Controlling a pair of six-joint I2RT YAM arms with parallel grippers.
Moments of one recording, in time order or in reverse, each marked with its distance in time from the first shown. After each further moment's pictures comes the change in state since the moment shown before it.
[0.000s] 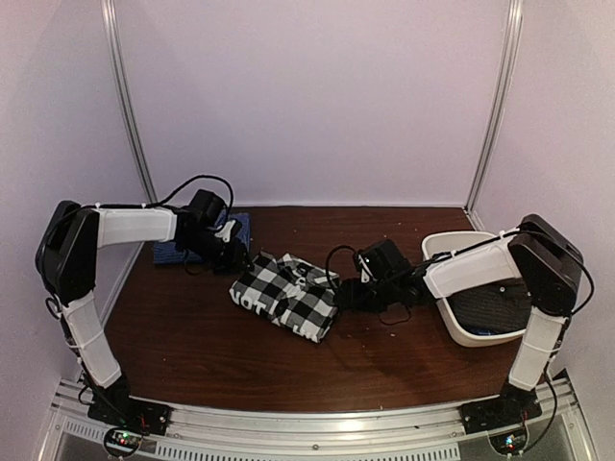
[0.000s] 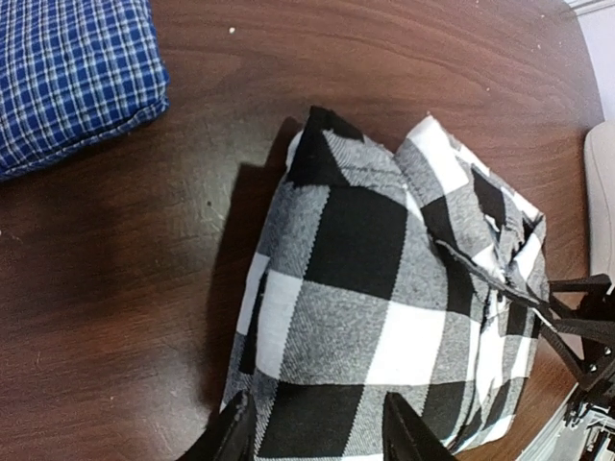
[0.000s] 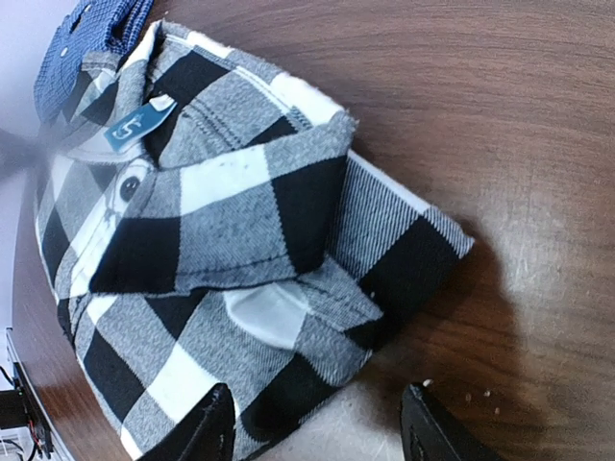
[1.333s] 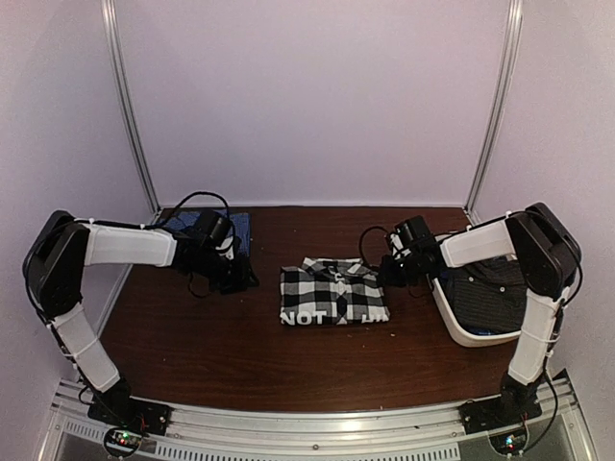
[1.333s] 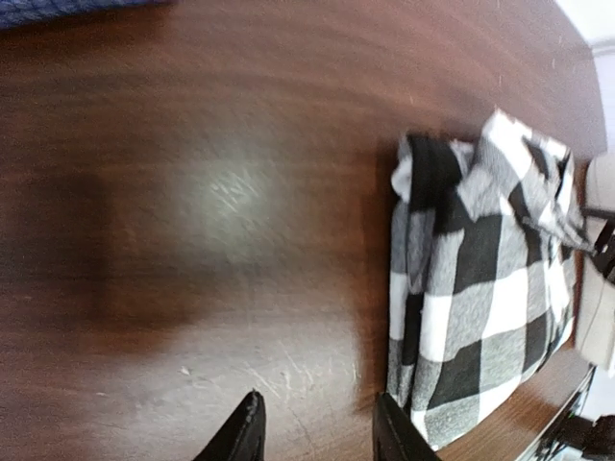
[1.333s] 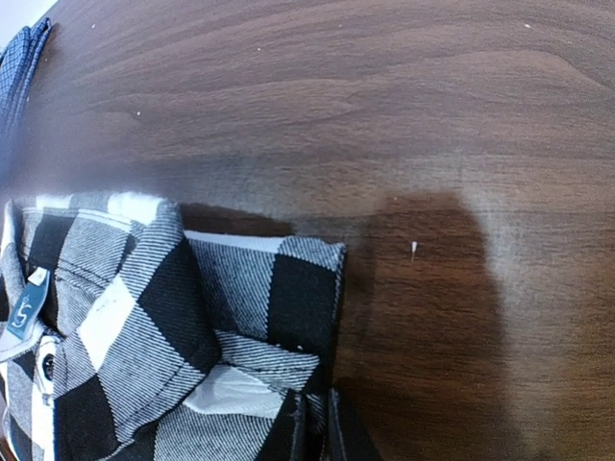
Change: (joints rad) left arm -0.151 -0.075 -0.200 0.156 -0.120 -0.272; right arm -0.325 0.104 0.121 -0.122 -0.060 -0.231
